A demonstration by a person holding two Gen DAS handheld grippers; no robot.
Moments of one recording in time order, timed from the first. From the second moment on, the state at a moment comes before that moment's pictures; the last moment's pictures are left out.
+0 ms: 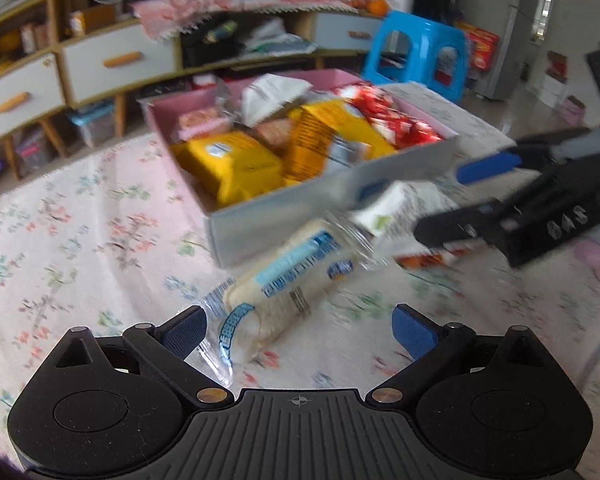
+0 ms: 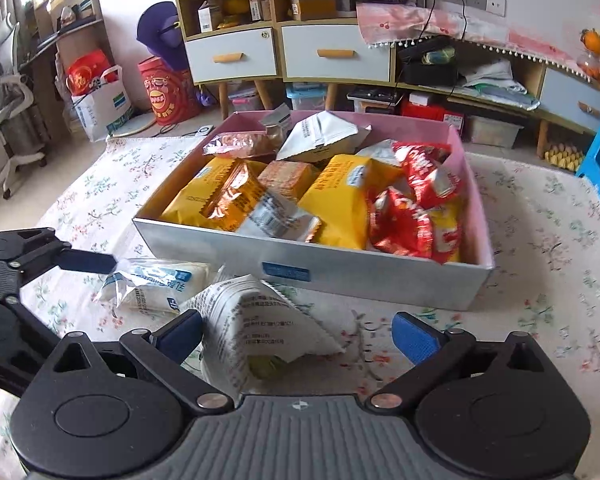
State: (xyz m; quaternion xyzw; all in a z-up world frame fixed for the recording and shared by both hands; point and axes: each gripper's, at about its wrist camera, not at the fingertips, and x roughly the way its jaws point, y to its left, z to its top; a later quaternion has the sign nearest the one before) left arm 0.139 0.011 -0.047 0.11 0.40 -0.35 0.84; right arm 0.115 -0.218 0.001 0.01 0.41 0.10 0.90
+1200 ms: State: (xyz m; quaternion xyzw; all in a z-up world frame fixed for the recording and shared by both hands) left arm 0.138 -0.031 -0.057 0.12 0.37 -0.29 0.87; right arm 0.141 -0.241 -0.016 0.13 0.48 0.07 0.86
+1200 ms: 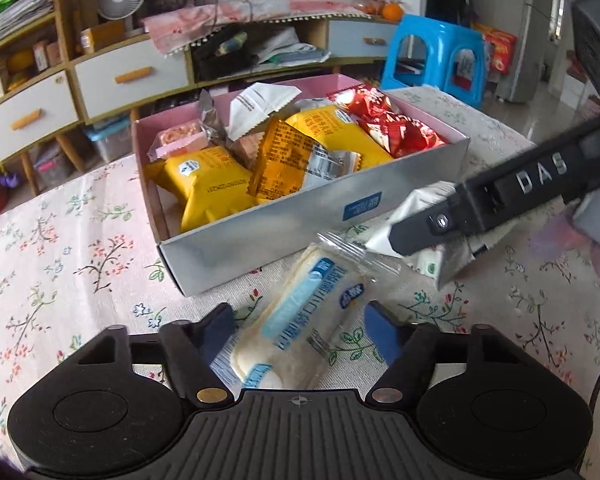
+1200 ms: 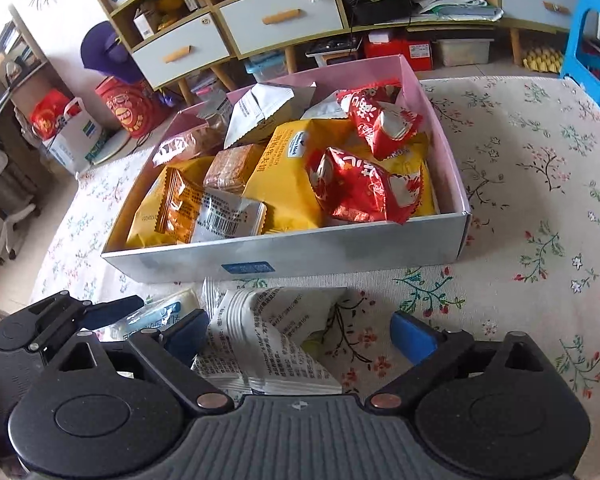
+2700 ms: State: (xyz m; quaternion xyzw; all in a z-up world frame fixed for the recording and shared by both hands) left arm 0.095 -0.052 -0.030 0.05 0.41 -0.18 0.89; right arm 0.107 -0.226 0.000 0.01 0.46 0.09 0.88
